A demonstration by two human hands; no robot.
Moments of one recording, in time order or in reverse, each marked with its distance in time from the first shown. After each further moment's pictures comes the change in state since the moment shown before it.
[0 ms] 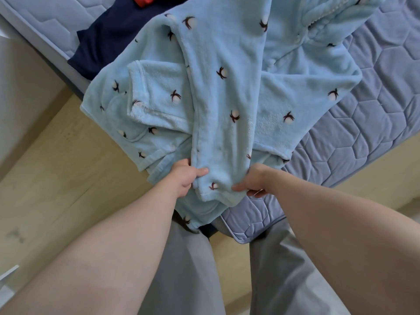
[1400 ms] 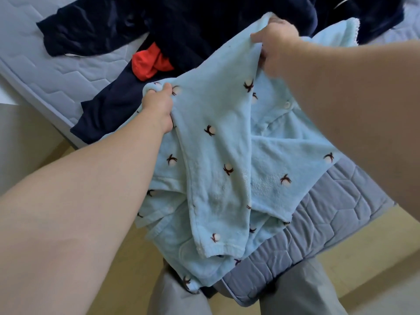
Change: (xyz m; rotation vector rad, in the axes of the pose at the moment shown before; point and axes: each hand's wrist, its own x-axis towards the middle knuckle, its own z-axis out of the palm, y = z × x) left_hand 0.042 0.319 0.004 -0.340 0.286 0.357; right_hand -0.034 -0.256 -0.307 0.903 0.568 -0.552
